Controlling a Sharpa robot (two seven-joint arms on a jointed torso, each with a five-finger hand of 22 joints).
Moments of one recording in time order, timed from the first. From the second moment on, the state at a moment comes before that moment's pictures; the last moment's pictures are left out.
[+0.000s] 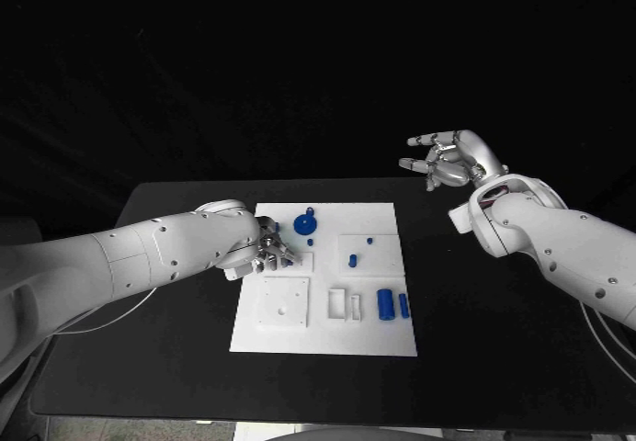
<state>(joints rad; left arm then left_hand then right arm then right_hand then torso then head) 1.30 -0.54 -0.24 1.10 -0.91 0.03 -0.51 1.08 -0.01 0.08 0.07 0.12 1.42 -0.06 0.07 1.07 1.47 -0.08 0.64 0.20 1.41 -0.12 1.29 0.79 0.08 1.28 -0.06 0.34 1.31 1.02 -0.70 0.36 1.23 -1.09 -0.46 0.18 1.20 -0.05 0.03 -0.12 0.43 0.91 0.12 0.06 0.06 1.18 0.01 0.99 1.04 1.44 -0.07 0.77 0.97 0.12 1.46 -0.08 0.35 0.98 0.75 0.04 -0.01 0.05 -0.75</state>
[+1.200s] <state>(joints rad) 1.39 -0.55 -0.15 0.98 -0.83 0.03 -0.47 1.09 -0.16 0.11 0.18 0.08 1.10 0.00 0.28 0.86 1.47 -0.06 0.46 0.23 1.32 -0.11 1.20 0.48 0.01 1.27 -0.13 0.24 1.31 1.02 -0.70 0.36 1.21 -1.07 -0.46 0.18 1.19 -0.05 0.02 -0.11 0.45 0.91 0.12 0.06 0.06 1.18 0.01 0.99 1.04 1.44 -0.07 0.77 0.97 0.12 1.46 -0.08 0.36 0.98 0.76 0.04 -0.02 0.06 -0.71</state>
